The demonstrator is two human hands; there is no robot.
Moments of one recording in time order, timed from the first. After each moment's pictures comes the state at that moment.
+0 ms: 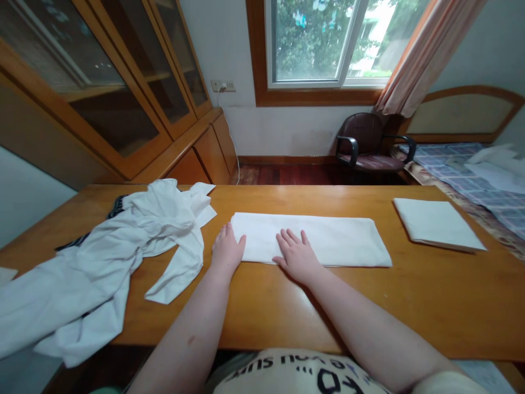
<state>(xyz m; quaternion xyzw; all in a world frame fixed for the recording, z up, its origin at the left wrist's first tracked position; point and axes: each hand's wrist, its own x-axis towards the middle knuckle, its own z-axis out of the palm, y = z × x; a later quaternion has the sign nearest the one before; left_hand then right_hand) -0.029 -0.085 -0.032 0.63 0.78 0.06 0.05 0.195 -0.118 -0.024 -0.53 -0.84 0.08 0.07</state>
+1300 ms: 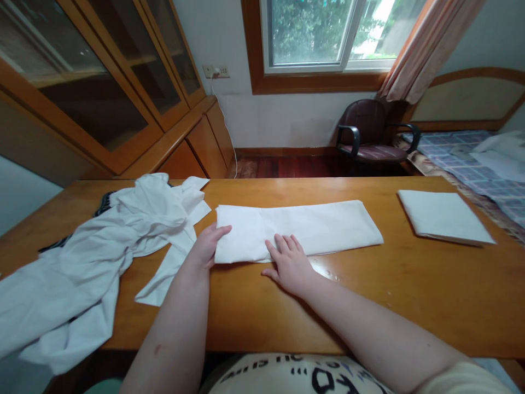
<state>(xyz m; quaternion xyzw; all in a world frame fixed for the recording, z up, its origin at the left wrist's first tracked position) -0.046 -0.087 0.001 0.29 0.56 0.48 0.61 0.176 -0.138 -0.037 -0.51 -0.85 0.10 0.11</state>
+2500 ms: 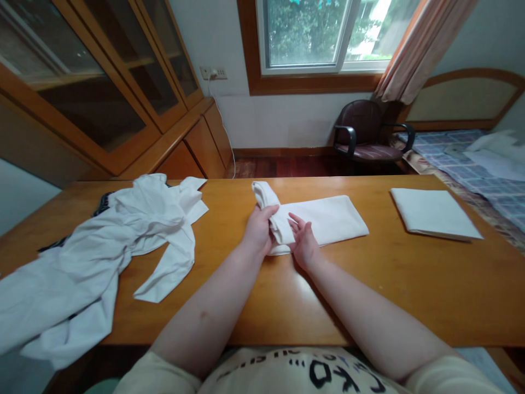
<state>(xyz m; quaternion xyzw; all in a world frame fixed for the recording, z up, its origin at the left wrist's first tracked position) 0.091 -0.075 0.036 0.29 0.43 0.56 0.65 0.199 -0.100 -0.049 -0.43 -0.45 0.57 0.54</state>
